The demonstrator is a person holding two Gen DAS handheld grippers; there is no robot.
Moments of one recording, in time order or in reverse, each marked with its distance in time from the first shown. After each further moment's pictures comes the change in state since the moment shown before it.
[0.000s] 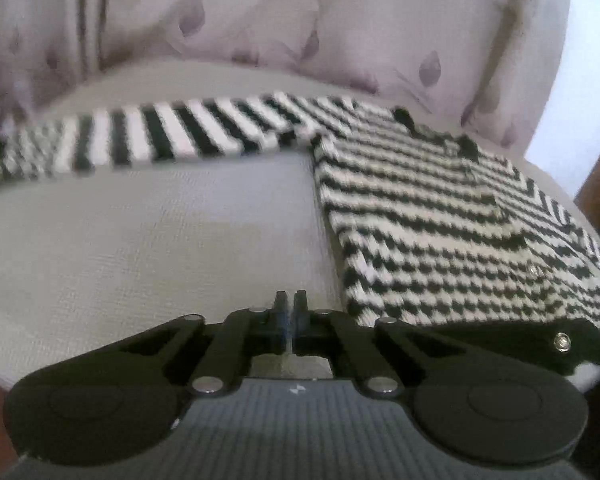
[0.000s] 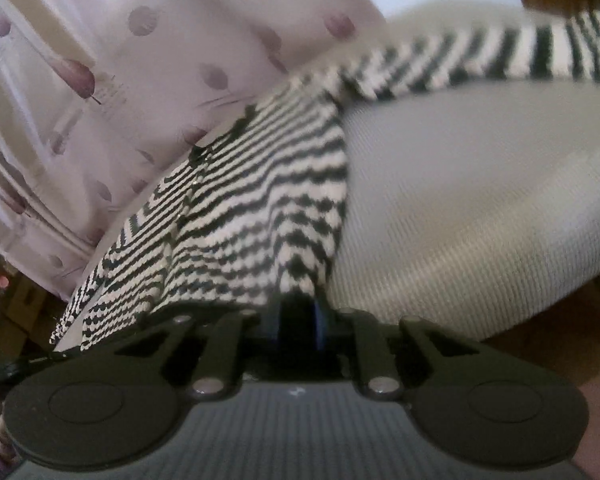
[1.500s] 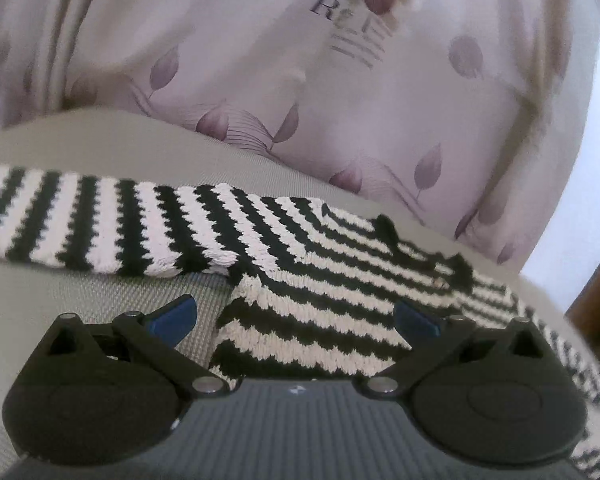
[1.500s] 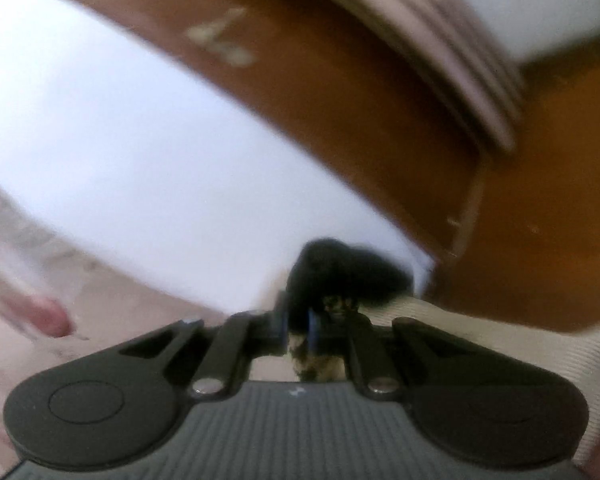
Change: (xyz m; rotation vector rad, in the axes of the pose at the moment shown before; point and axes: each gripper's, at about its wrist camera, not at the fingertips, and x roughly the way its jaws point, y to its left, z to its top) left arm 0.100 -0.041 0.062 -0.212 -0.225 -0.097; right arm -0.109 -0.138 0.199 0.472 -0.668 -0.182
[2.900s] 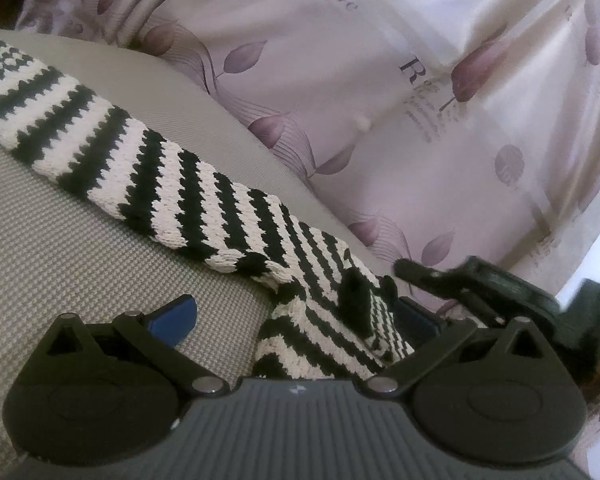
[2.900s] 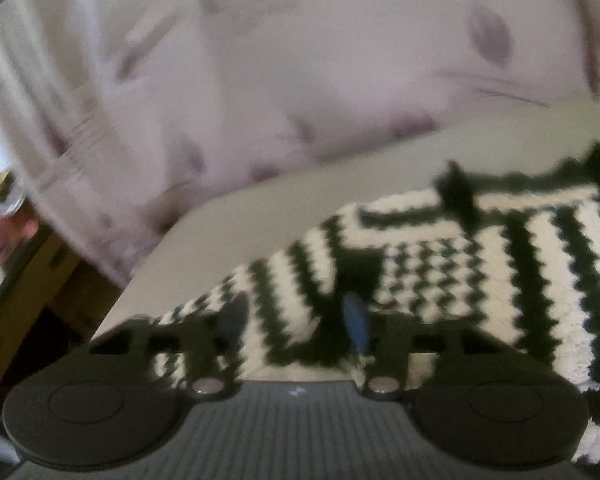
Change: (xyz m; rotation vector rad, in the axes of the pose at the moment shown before) left arm -0.012 0.053 -0.003 -0.366 -0.080 -0.052; right arm 0.123 0.332 -0.482 -0.721 0.790 0.496
